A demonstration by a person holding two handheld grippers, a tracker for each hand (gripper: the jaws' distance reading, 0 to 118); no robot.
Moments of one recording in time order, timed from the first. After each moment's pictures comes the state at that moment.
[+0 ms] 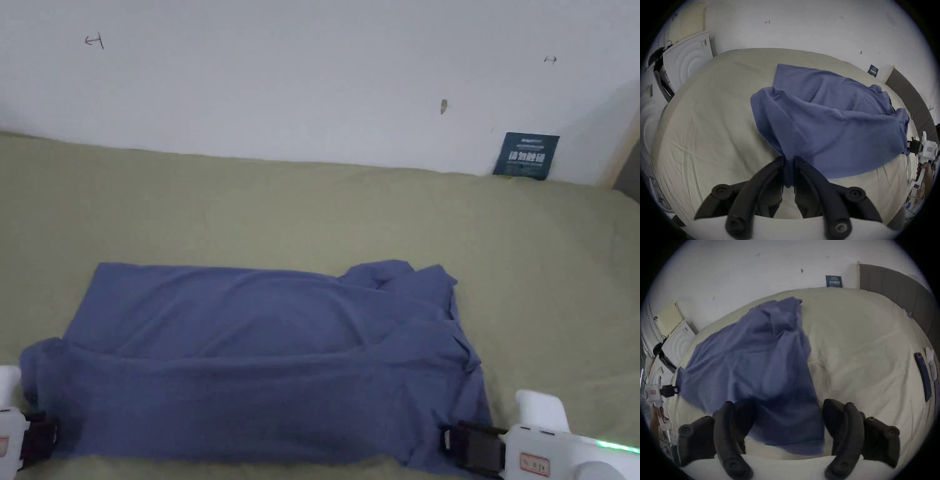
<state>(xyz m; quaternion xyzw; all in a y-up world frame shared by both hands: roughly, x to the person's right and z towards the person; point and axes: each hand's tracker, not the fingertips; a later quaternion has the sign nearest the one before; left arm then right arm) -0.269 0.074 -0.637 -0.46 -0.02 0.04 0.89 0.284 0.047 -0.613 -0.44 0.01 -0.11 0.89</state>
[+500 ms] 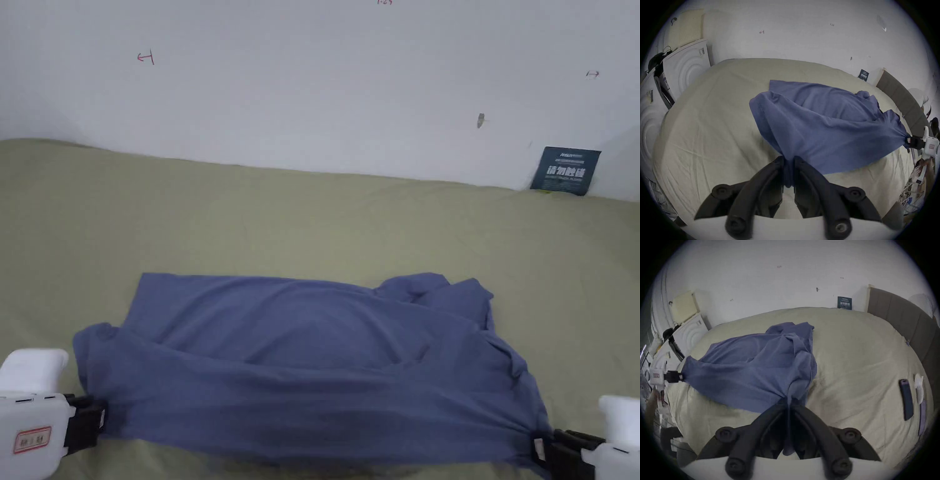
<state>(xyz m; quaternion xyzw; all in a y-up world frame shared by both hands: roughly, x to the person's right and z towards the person) -0.268 0.121 -0.600 -0.42 -0.05 0.04 0.90 0.285 0.124 -0.560 -0.38 0.05 -0.05 0.92</state>
